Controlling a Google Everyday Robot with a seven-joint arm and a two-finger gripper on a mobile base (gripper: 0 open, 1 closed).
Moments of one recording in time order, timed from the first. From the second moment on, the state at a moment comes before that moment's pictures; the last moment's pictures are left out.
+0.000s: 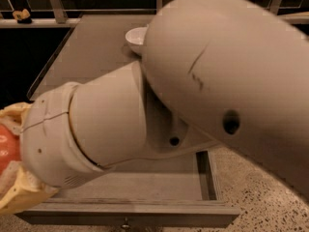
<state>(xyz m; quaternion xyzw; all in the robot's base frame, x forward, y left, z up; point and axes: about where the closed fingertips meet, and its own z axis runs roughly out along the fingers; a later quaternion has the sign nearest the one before) 0.277 0.176 0.999 -0.70 0.49 0.29 0.44</state>
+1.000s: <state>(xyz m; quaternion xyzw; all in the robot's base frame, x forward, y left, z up) 0.373 0.108 1.003 -0.68 0.52 0.29 0.43</state>
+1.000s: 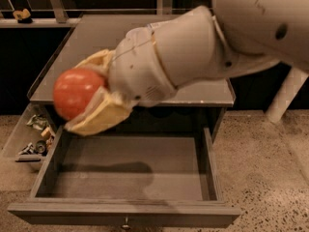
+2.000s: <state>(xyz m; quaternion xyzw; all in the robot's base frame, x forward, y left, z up) 0.476 0.019 1.009 -0.70 0.53 0.25 0.41</state>
